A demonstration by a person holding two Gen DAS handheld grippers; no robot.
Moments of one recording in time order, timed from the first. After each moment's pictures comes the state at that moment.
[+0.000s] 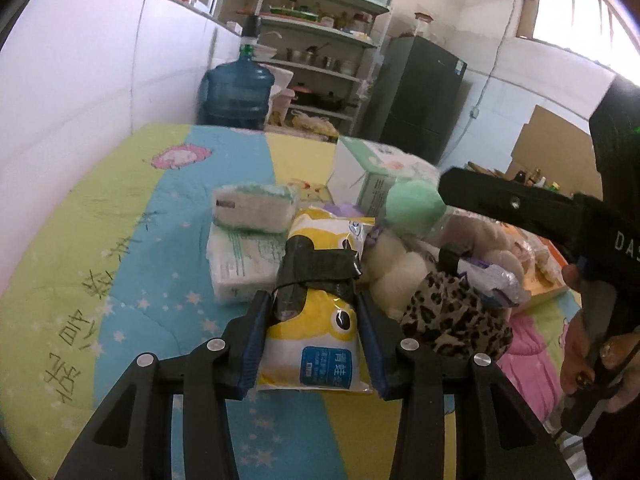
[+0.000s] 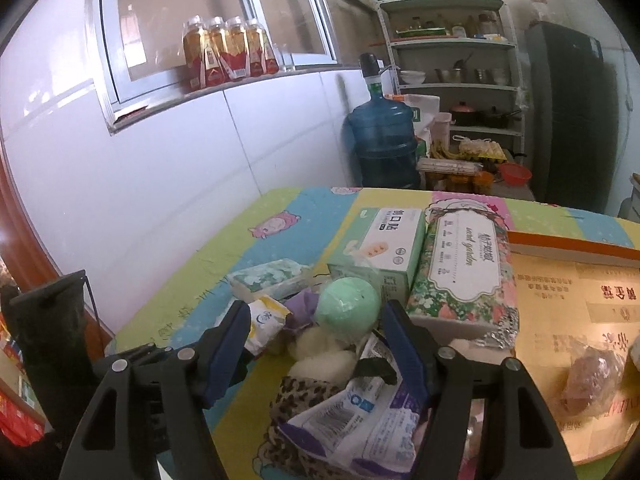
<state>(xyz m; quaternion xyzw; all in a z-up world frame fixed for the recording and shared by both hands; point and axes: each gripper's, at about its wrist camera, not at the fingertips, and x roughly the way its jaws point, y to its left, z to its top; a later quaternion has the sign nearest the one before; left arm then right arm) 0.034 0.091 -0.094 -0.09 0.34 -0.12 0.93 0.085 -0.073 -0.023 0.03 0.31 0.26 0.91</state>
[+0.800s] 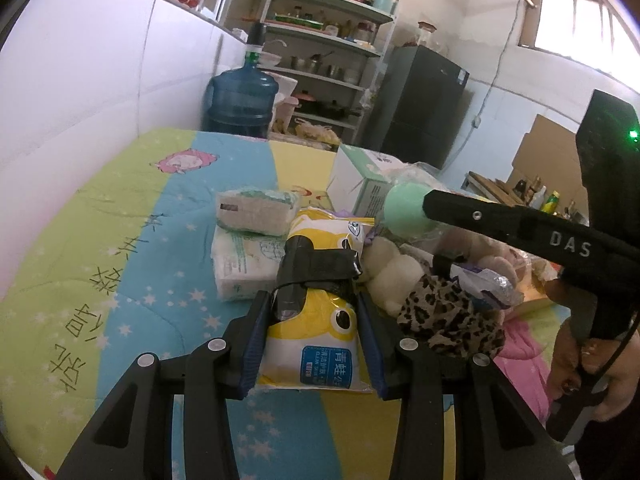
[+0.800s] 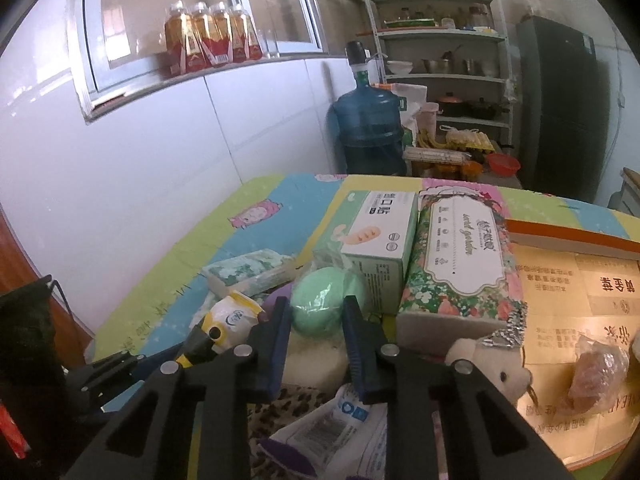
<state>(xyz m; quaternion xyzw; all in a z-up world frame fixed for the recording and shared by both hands) 0.019 0.091 -0.088 -0.10 0.33 -0.11 0.93 0.090 -0.076 -0.034 0.04 0.32 0.24 0.91</state>
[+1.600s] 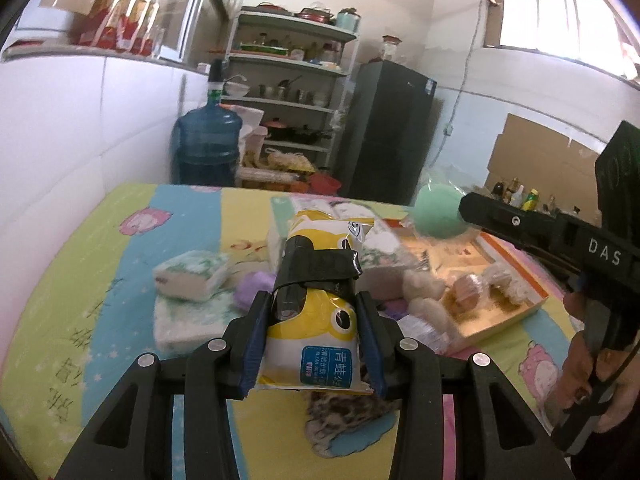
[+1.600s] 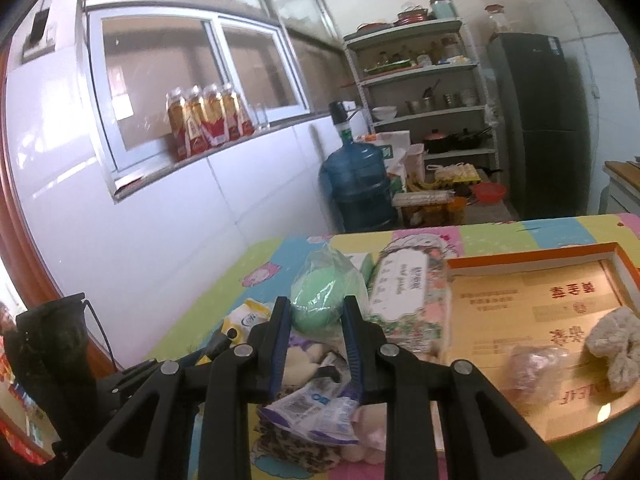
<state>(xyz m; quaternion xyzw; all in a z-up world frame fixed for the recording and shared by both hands) 0.015 0.038 -0.034 -0.07 0.28 -0.14 0.95 0.045 -0.155 0.015 0.11 0.24 0.23 0.94</state>
